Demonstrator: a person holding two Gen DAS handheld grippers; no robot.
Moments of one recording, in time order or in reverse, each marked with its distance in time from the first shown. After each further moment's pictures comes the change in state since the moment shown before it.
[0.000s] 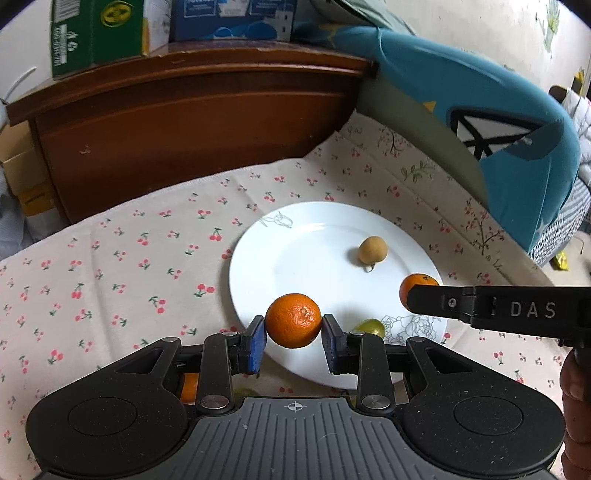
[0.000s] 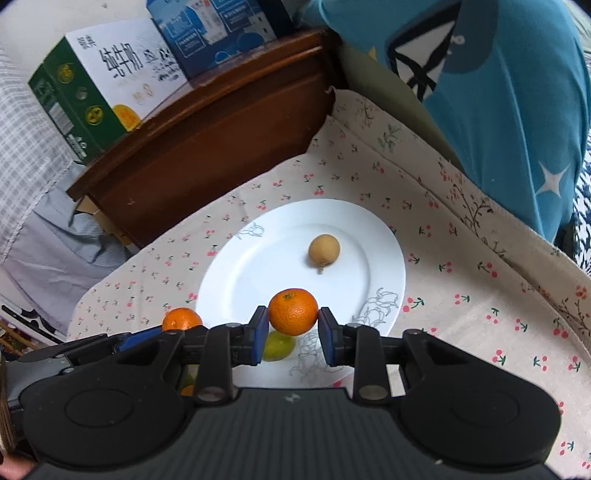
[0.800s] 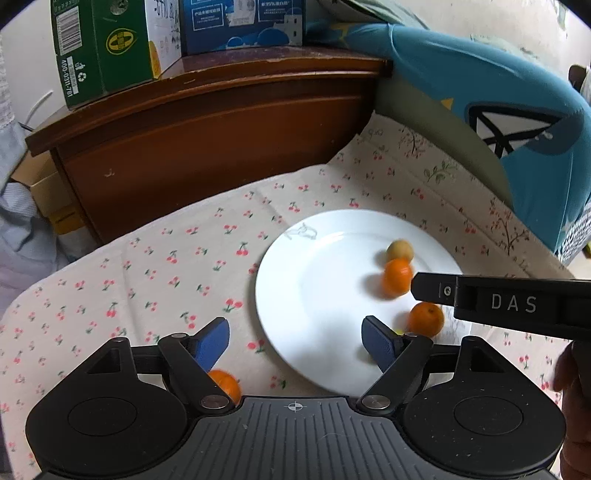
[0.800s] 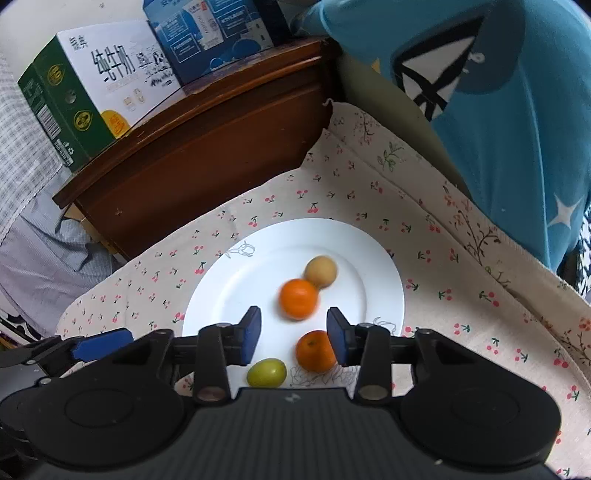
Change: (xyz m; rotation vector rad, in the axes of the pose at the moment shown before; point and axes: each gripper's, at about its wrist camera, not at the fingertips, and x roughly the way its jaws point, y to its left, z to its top) left arm -0.009 -0.009 0.012 0.044 0.019 0.141; right arm 0.008 0.004 0.011 -0.034 -0.031 -0.030
